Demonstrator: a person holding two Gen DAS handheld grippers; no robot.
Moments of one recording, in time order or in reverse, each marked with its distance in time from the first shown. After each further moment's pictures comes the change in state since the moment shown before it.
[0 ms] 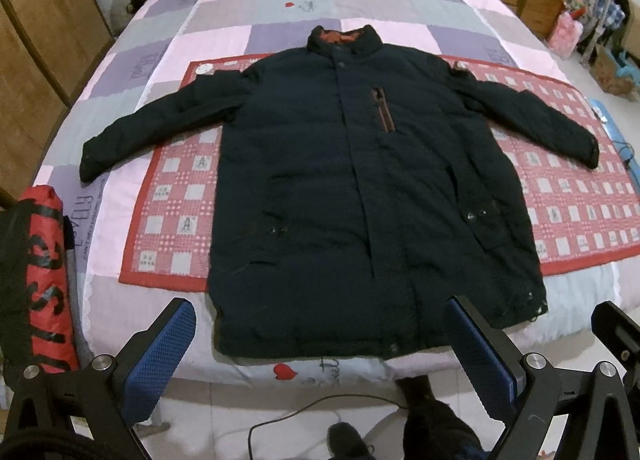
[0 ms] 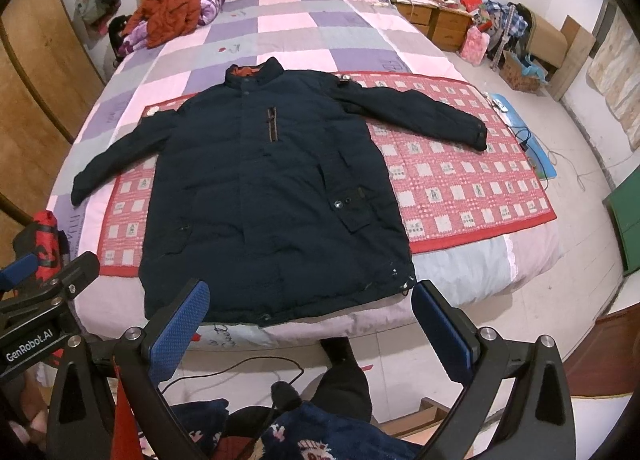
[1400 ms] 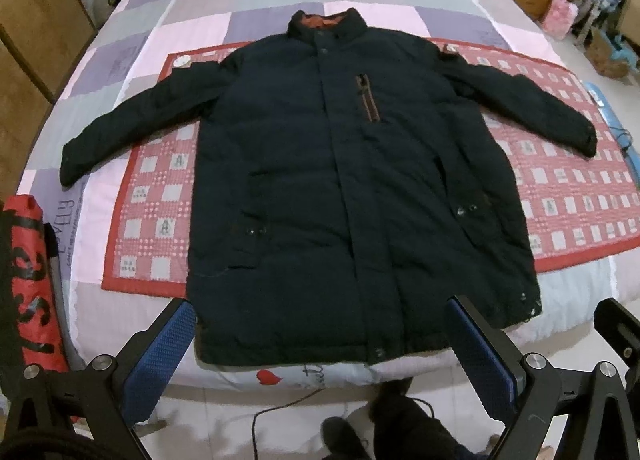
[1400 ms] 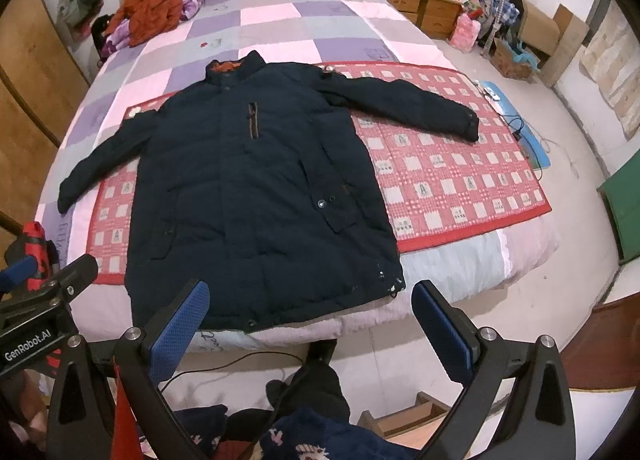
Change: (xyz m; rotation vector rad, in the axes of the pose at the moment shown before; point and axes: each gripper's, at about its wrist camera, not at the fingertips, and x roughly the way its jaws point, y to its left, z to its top) left arm 0.027 -0.026 0.024 0.023 0.064 -0.015; right arm 0.024 -0.012 0.010 0.039 0.030 -0.035
